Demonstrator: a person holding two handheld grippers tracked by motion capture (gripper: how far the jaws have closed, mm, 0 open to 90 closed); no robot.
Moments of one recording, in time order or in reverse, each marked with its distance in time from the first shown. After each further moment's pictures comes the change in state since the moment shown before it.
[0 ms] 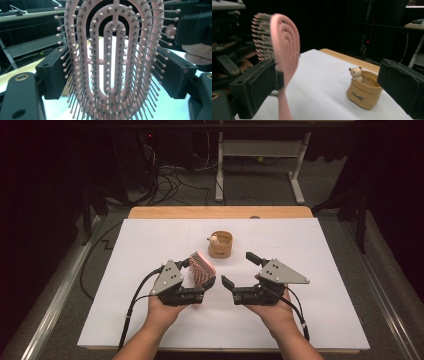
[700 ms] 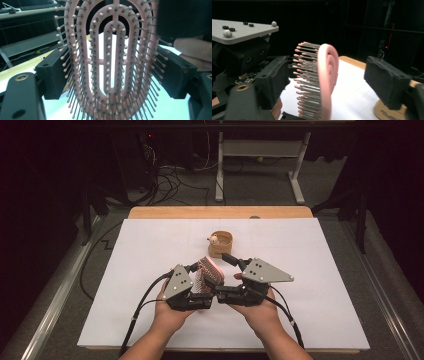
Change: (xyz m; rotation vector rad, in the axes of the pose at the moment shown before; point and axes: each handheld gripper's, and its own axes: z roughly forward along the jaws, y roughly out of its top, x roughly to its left) left arm -0.016 0.001 0.008 0.020 -0.008 0.008; right arm 0.027 0.012 0.022 -0.026 0.119 0.013
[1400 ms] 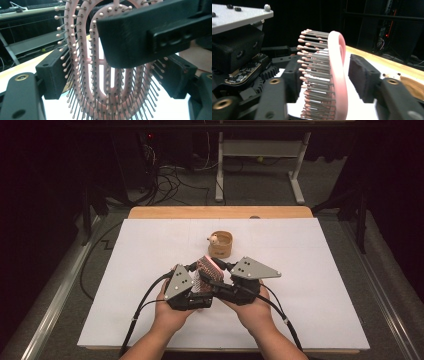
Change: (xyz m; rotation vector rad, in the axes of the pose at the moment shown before) left arm 0.000 0.000 0.001 0.014 0.044 0.006; right arm 0.005 -0.001 0.015 0.093 -0.019 0.015
